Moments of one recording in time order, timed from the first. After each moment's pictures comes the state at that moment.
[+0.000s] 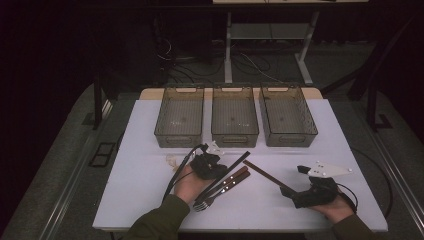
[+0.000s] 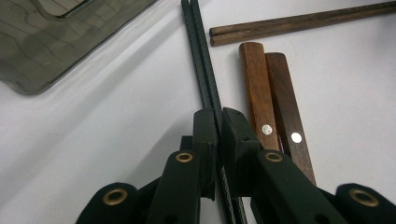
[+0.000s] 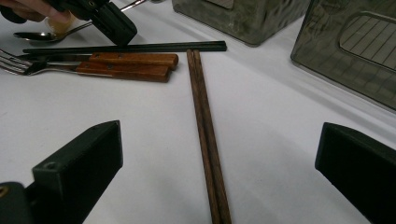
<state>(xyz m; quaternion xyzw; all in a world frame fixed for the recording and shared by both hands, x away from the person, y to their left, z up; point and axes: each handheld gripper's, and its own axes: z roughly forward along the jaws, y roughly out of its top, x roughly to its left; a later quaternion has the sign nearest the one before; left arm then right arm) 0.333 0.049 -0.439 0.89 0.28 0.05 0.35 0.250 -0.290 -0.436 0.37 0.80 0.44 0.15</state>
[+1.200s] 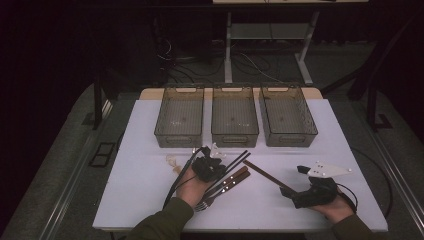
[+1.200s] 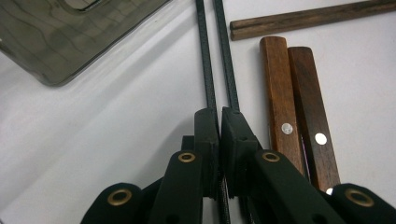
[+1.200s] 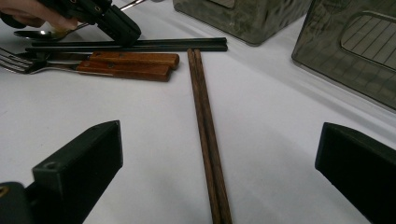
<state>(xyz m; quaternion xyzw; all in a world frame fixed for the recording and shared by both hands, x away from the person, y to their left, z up) 0.326 0.044 -0.444 0.89 0.29 0.10 0.33 0.250 -0.290 -0.436 0.37 0.80 0.44 0.15</state>
